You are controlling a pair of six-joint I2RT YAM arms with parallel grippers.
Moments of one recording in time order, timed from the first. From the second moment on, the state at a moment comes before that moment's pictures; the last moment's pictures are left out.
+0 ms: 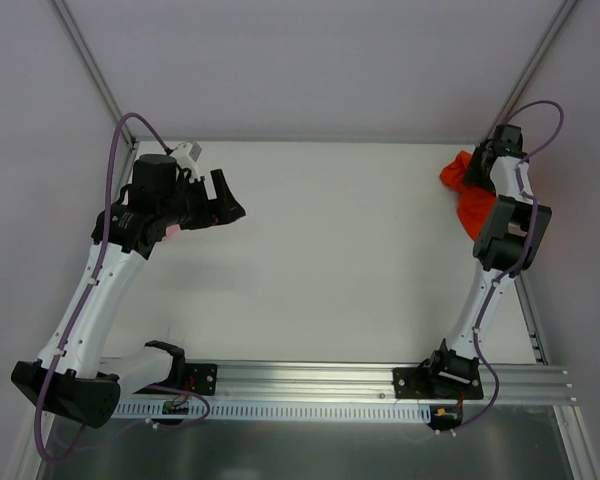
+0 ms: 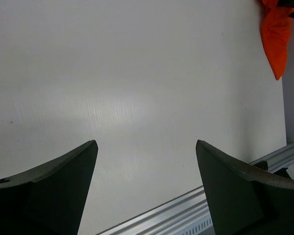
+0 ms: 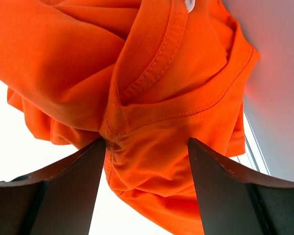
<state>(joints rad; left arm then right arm) -0.27 1.12 1.30 -0.83 0.25 -0.43 -0.29 2.29 1.98 -0.62 0.16 0.10</state>
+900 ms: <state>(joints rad) -0.27 1.07 1.30 -0.89 0.17 -0.41 -0.31 2.42 2.17 -0.82 -0.03 0.08</state>
